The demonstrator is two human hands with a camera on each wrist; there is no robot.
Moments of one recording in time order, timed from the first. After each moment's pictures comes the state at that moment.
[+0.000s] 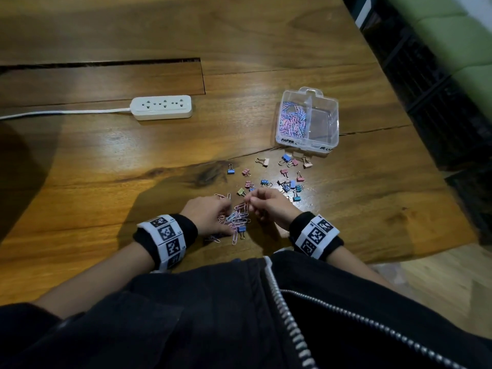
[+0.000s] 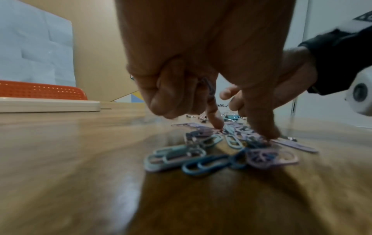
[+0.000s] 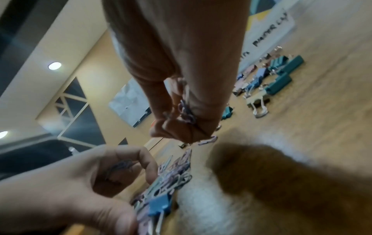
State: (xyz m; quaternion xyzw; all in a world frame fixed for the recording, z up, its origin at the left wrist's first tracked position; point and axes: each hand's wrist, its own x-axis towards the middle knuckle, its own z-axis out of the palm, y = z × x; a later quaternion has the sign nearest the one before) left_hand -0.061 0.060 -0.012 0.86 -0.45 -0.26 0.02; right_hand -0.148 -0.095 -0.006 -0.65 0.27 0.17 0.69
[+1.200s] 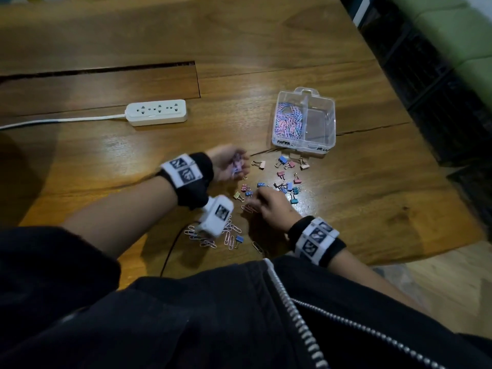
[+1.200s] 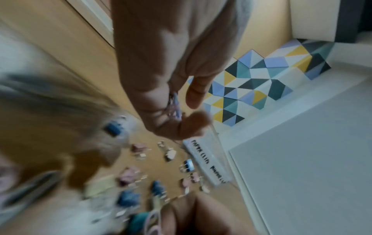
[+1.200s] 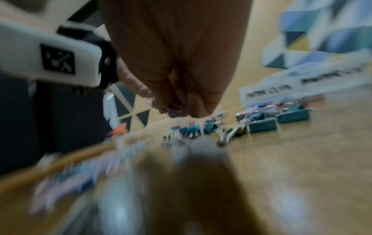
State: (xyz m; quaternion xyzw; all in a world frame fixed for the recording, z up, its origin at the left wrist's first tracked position) left_hand -0.003 -0.029 0.034 0.62 0.05 -0.58 0.52; right_hand -0.150 -0.105 -0.015 -0.89 0.18 0.09 0.42
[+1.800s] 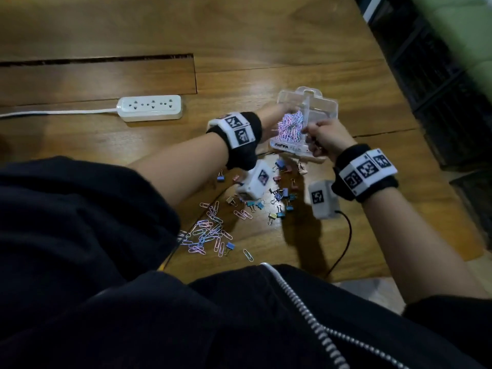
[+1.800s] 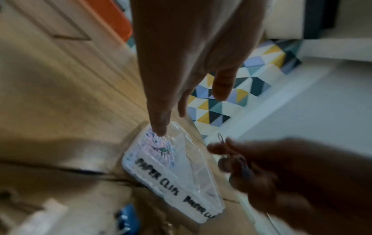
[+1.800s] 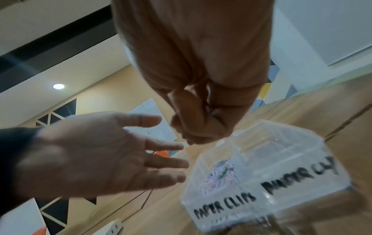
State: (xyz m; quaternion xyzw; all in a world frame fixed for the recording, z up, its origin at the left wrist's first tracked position) left_hand 0.001 -0.138 0.067 0.69 -0.10 -0.48 0.53; right_hand -0.089 -0.240 0.053 -0.72 0.39 0.04 0.58
